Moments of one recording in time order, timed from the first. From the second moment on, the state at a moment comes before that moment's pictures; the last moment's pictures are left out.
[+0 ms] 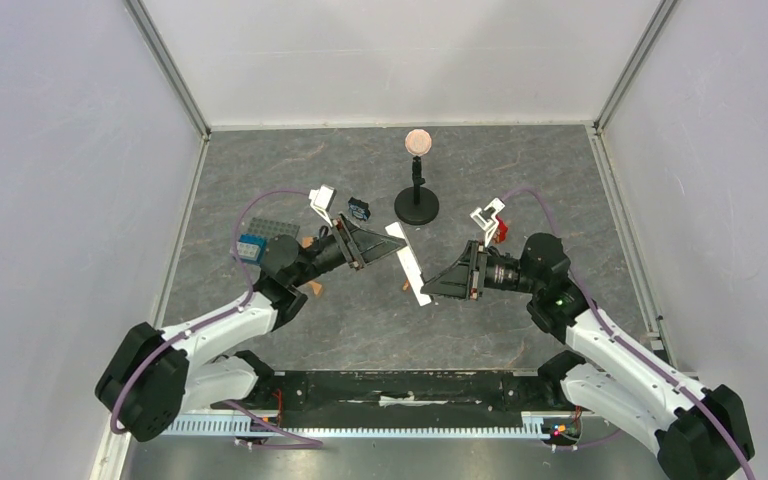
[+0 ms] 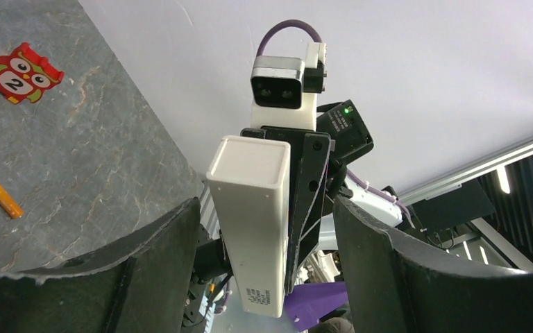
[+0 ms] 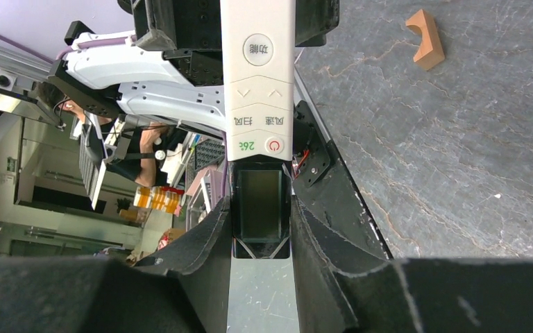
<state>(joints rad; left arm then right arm) -0.64 1.12 0.47 0.89 0.50 -1.21 0.54 0.85 0.49 0.29 -0.84 0.95</state>
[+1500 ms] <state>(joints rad) -0.72 0.93 0.40 0.62 0.08 -1.41 1.11 0.82 0.41 0.45 0.16 1.22</state>
